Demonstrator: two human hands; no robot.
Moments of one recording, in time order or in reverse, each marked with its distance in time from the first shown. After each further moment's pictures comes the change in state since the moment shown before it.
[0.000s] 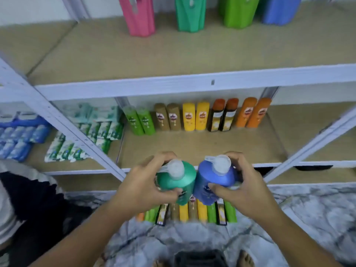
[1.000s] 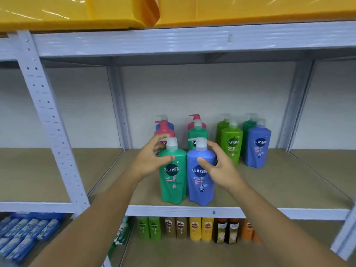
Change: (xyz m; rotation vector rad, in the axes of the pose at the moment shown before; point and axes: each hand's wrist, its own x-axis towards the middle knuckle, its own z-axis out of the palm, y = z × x) left_hand 0.212 0.116 -0.238 -0.411 0.303 0.112; right_hand 0.215 -0.260 -0.081 0.080 0.126 -0.475
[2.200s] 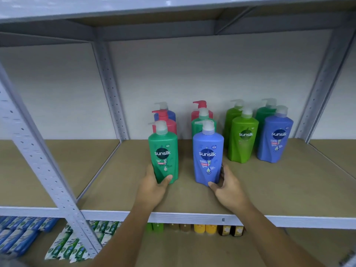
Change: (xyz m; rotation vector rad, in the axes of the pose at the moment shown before) left_hand -0.002 -0.154 0.035 0.299 0.249 -0.327; right_hand 0.002 0.124 0.031 -0.116 0.020 0.305
